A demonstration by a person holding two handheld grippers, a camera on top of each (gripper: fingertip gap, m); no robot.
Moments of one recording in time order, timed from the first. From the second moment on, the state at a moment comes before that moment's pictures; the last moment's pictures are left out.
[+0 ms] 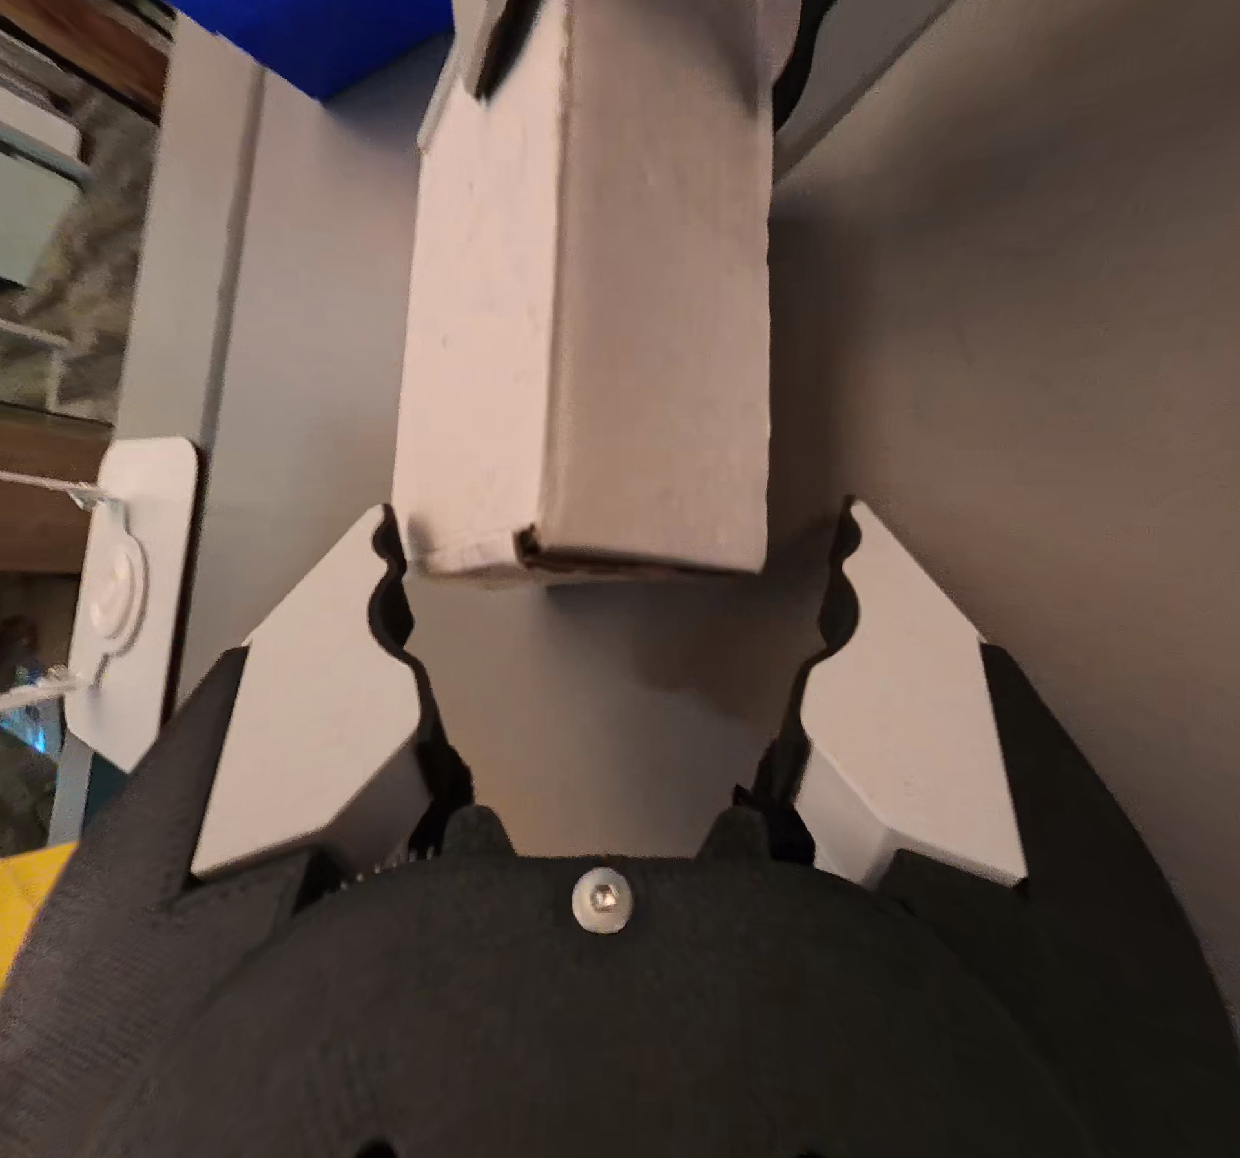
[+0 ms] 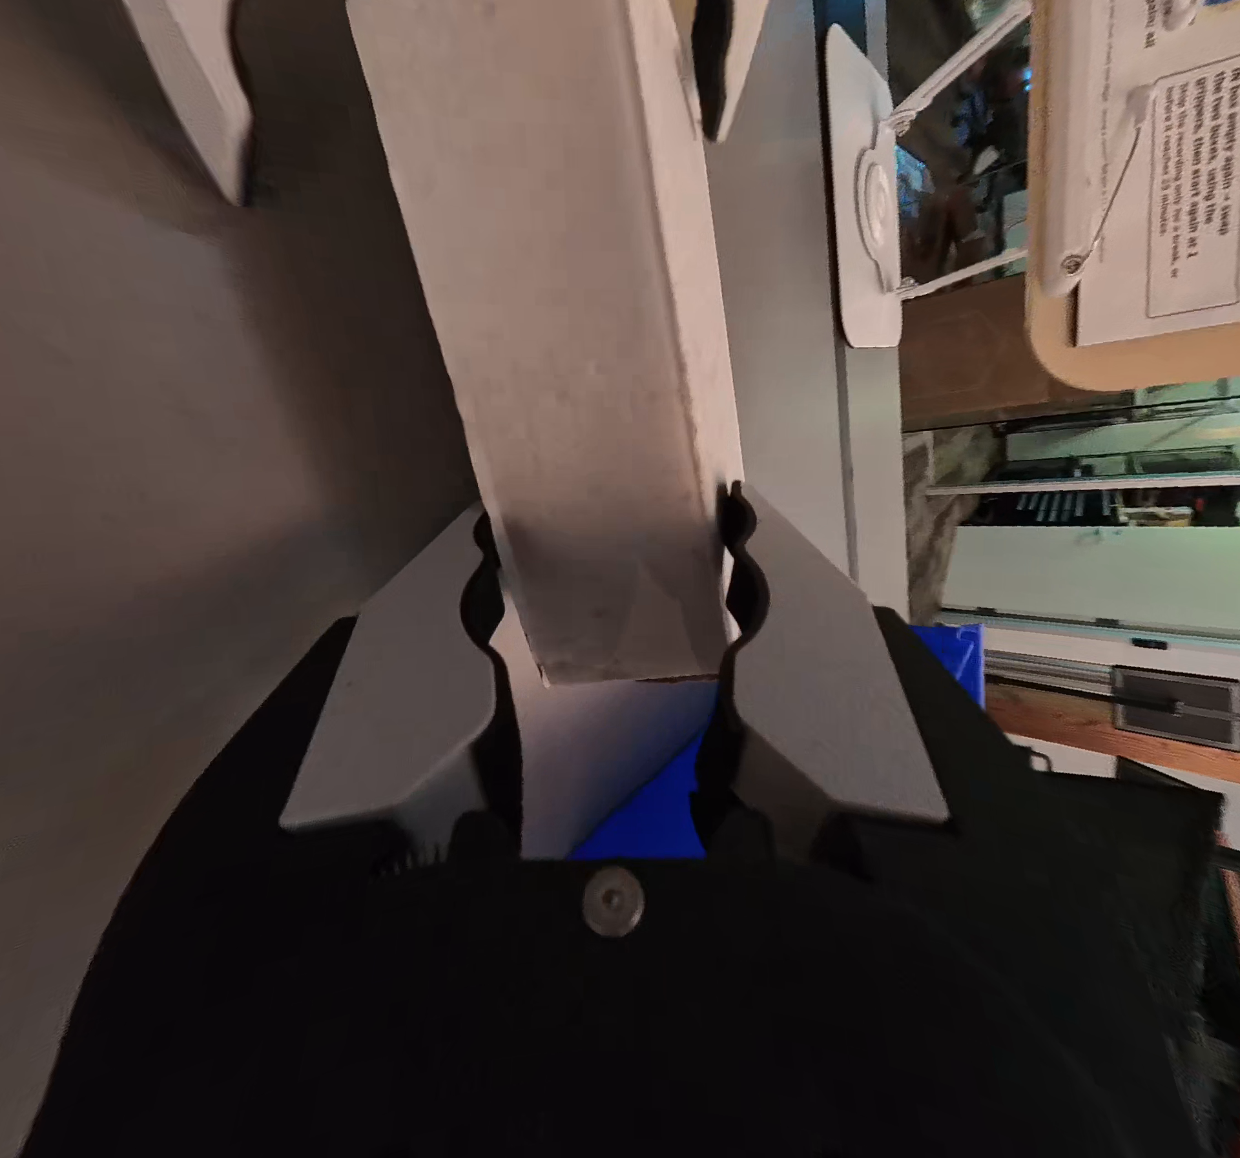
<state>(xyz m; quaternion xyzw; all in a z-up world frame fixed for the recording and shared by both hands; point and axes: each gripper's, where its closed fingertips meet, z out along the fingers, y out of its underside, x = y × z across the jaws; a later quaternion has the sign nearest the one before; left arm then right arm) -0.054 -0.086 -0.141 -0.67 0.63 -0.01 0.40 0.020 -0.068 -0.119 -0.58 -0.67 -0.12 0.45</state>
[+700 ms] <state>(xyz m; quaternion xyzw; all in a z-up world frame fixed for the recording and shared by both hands) -0.035 -0.062 -0.132 -0.66 0.58 -0.08 0.47 -0.037 -0.100 -0.080 -0.45 -0.66 -0.13 0.59</state>
